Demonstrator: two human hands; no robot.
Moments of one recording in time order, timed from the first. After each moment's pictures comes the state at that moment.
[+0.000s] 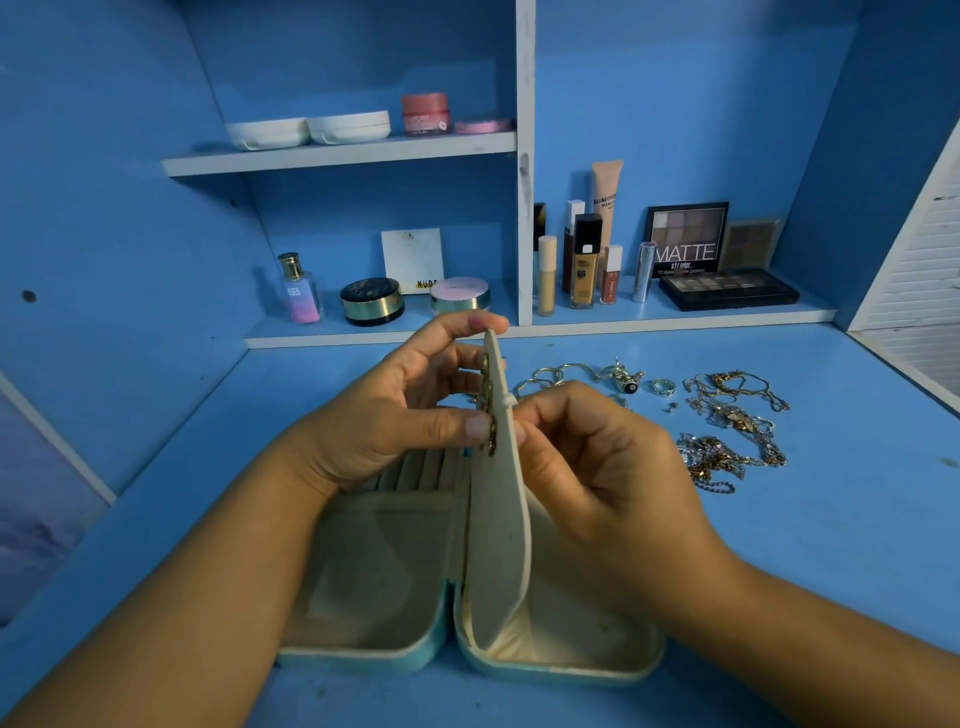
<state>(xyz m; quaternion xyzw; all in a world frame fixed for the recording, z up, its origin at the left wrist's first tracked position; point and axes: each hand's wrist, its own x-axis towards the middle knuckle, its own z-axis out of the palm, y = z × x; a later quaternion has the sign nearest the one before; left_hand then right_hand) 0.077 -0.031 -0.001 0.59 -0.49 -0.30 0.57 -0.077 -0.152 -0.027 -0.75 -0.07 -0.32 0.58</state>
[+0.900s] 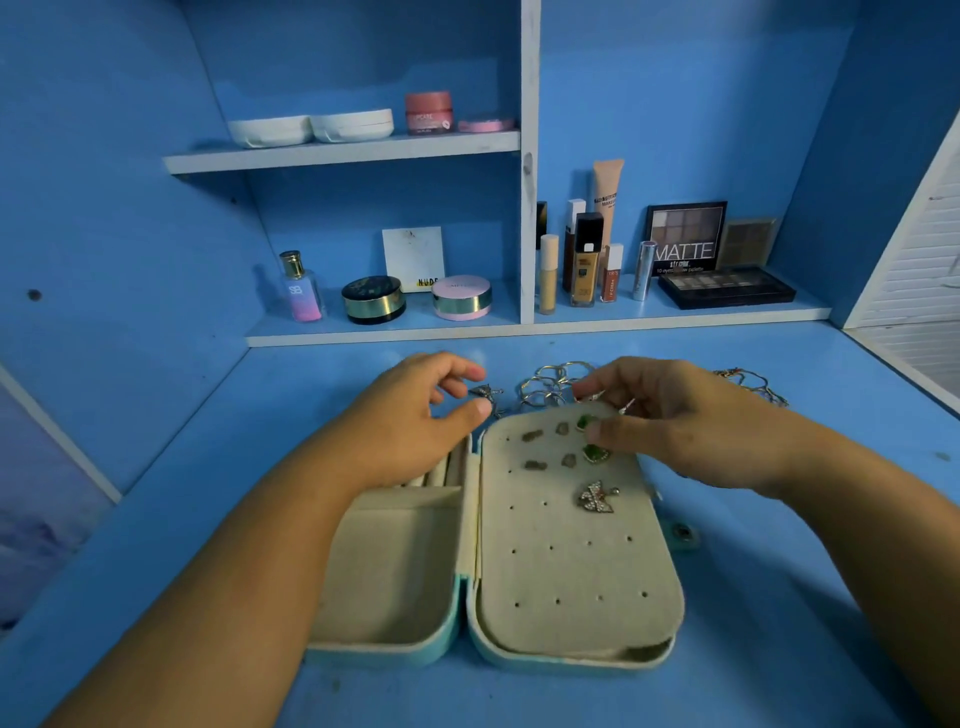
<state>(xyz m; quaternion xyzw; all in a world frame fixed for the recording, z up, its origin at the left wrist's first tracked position) 0.078 -0.034 -0.014 0.85 -0.40 -0.08 0.33 -0.075 -0.228 0.003 -0.87 0.11 -0.04 0.48</state>
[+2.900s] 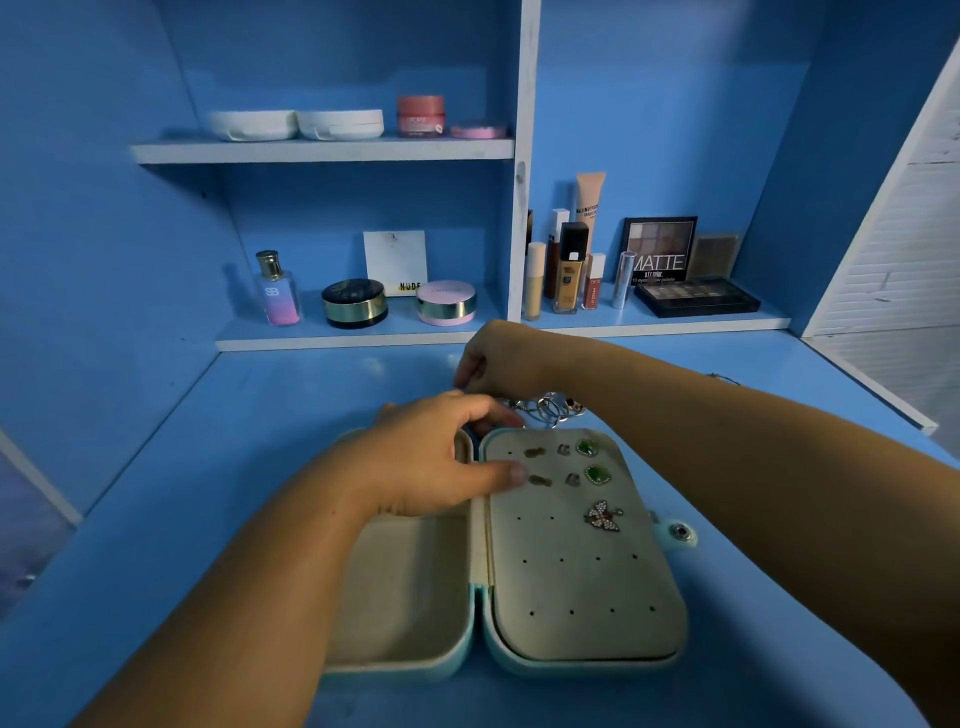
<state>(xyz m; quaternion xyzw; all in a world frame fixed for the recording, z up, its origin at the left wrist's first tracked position) 0.077 -0.036 -0.016 0.84 -0.46 -0.18 0.23 0.074 -0.207 -0.002 -0.97 0.06 0.03 0.23</state>
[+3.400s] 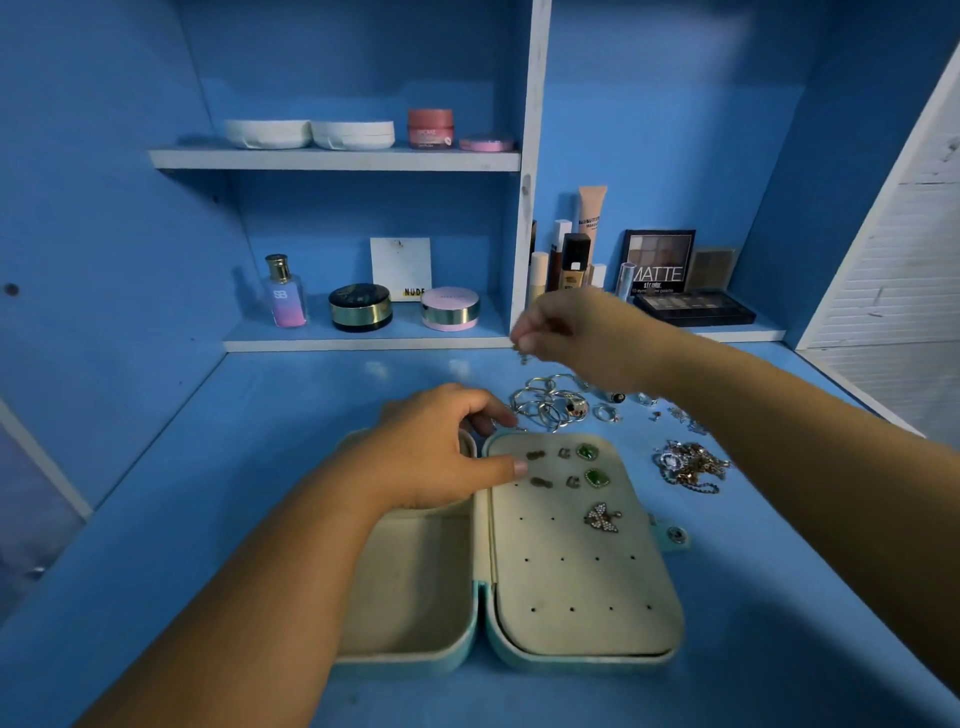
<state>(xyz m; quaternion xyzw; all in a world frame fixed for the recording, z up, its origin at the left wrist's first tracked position) 0.077 -0.038 -0.021 0.83 -0.46 -0.12 0.29 0.004 -0.221 0.036 -0.94 0.07 -0.11 0.31</state>
